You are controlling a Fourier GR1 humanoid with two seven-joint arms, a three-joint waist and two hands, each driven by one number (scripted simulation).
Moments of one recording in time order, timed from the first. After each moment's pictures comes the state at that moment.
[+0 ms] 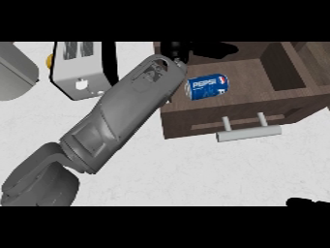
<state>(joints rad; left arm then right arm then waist) -1.41 0.00 -0.62 -0.39 0.66 0.80 -0.09 0.10 -0.15 -0.20 -2.22 0.13 0.20 0.06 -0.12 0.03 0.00</state>
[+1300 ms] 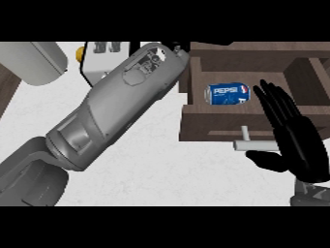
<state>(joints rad) -1.43 0.06 -0.61 -0.52 0.68 0.83 -0.03 -0.09 -0.22 0.12 -1.79 0.99 -0.04 0.00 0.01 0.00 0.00</state>
